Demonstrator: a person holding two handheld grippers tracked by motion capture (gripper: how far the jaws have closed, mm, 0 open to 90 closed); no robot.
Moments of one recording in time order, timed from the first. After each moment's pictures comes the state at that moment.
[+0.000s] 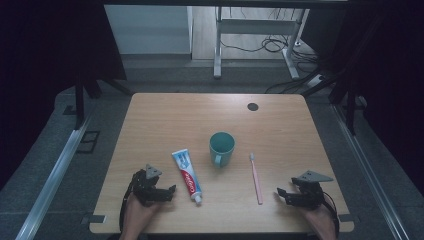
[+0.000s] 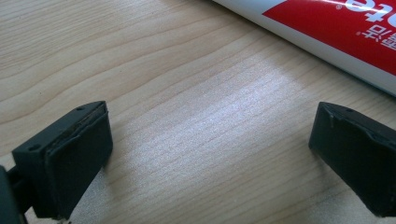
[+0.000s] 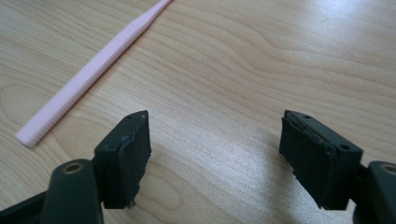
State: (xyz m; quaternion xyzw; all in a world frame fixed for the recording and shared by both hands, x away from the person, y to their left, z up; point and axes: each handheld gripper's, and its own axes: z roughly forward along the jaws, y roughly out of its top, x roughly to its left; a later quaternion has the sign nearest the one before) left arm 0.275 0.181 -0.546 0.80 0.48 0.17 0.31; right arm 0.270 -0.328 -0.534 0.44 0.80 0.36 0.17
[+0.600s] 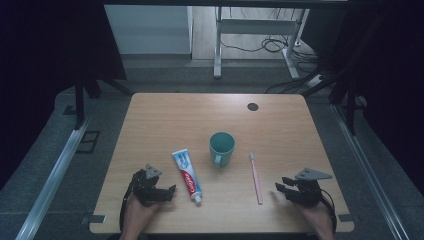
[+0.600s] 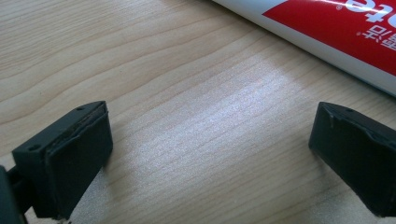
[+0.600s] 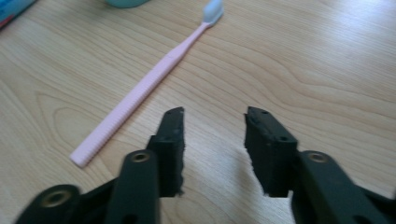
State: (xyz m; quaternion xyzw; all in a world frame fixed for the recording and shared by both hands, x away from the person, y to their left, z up) left arm 0.275 0.180 -0.546 0.80 0.49 0.17 0.31; right arm 0.271 -0.315 -0.519 0.42 0.81 0.39 0.15
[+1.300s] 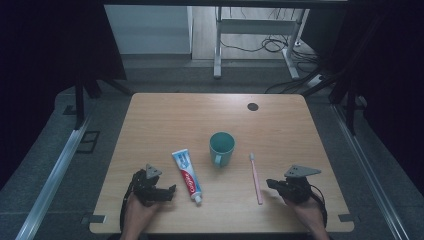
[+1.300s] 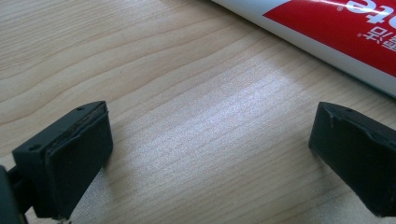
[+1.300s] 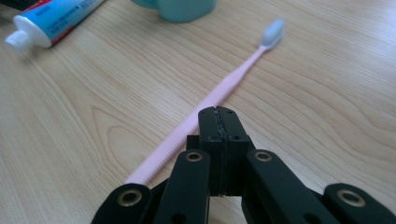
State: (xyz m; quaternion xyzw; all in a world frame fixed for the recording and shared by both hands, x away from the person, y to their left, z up) left arm 0.275 0.180 -0.546 0.80 0.49 0.17 0.31; right arm 0.278 -0.286 -0.512 0.37 0.83 0.41 0.11
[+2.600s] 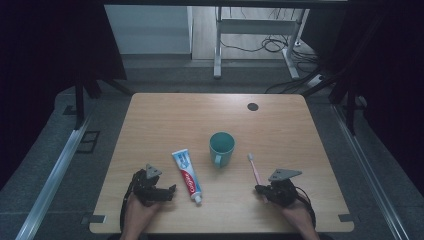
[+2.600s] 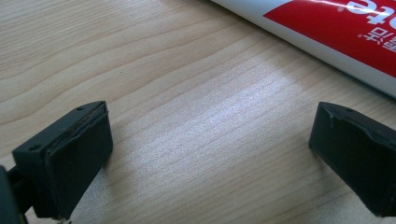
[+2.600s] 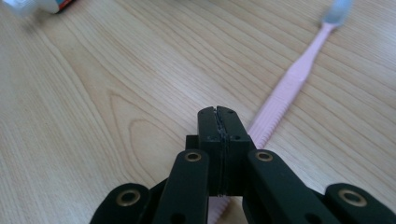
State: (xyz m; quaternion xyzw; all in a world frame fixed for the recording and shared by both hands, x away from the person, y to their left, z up) left arm 0.275 0.180 -0.546 0.80 0.49 0.17 0.31; right arm 0.279 -0.256 -0.531 0.35 0.86 0.37 0.09
